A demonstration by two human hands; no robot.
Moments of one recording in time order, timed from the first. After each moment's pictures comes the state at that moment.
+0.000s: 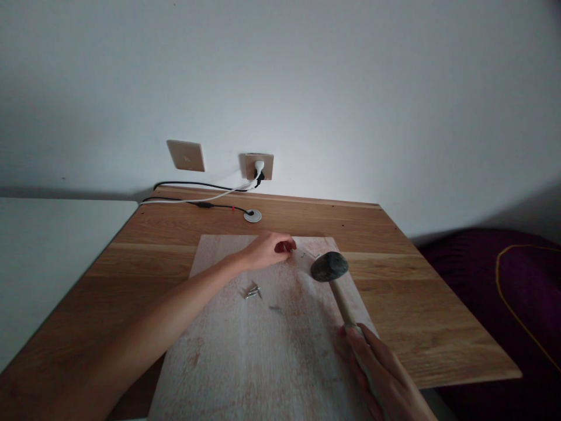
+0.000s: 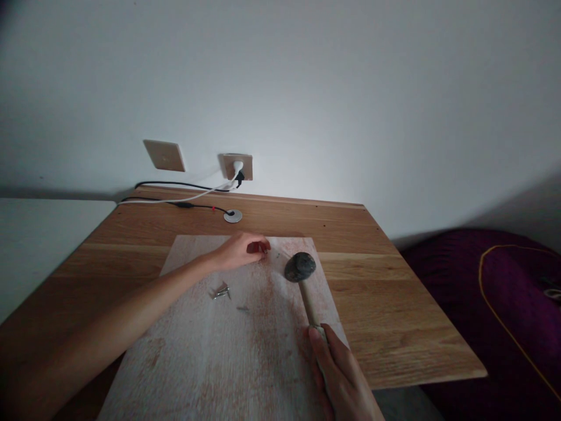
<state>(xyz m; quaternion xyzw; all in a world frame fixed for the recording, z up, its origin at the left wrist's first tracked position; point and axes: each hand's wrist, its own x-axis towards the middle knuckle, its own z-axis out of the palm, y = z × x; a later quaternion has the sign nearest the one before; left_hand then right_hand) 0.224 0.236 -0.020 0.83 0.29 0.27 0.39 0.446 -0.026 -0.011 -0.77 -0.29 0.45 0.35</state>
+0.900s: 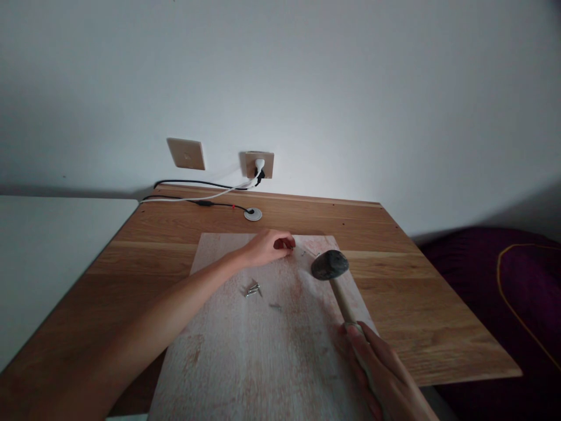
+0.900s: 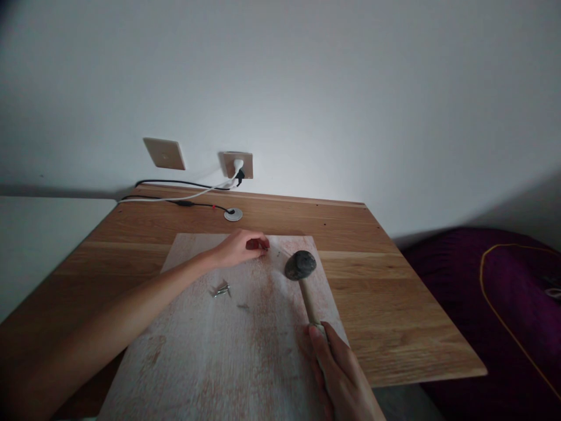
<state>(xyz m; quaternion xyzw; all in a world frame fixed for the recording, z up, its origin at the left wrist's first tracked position) 0.222 0.238 -0.020 0.82 0.29 0.28 0.41 0.439 -0.025 -0.001 -0.77 -0.29 0.45 0.35</state>
